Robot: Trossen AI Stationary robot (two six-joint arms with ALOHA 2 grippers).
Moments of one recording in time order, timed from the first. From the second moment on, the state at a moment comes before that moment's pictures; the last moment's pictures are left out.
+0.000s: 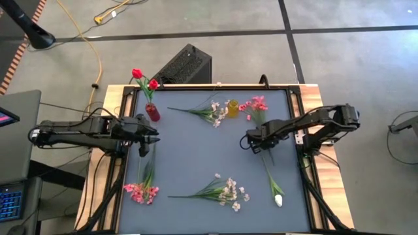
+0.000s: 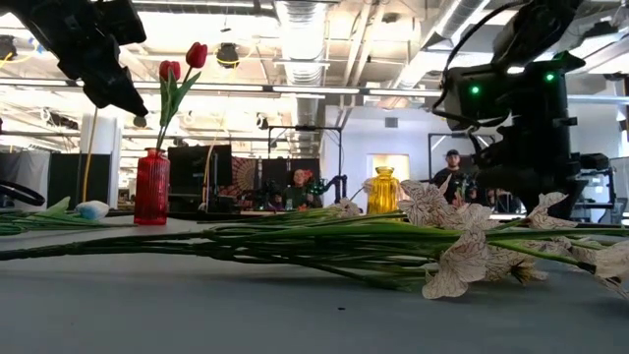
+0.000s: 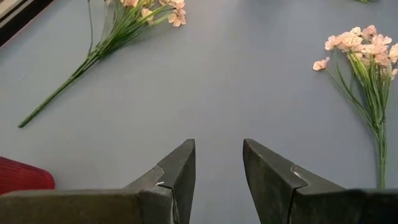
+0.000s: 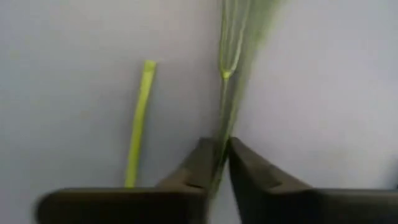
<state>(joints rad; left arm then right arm) 0.03 0.58 0.58 -0.72 -0.13 -0.31 -0.08 1.50 0.69 -0.90 0.20 1.09</state>
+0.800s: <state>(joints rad) 0.04 0.58 0.58 -0.73 -0.09 -0.30 -0.06 1.06 0.74 -1.02 0.64 1.26</state>
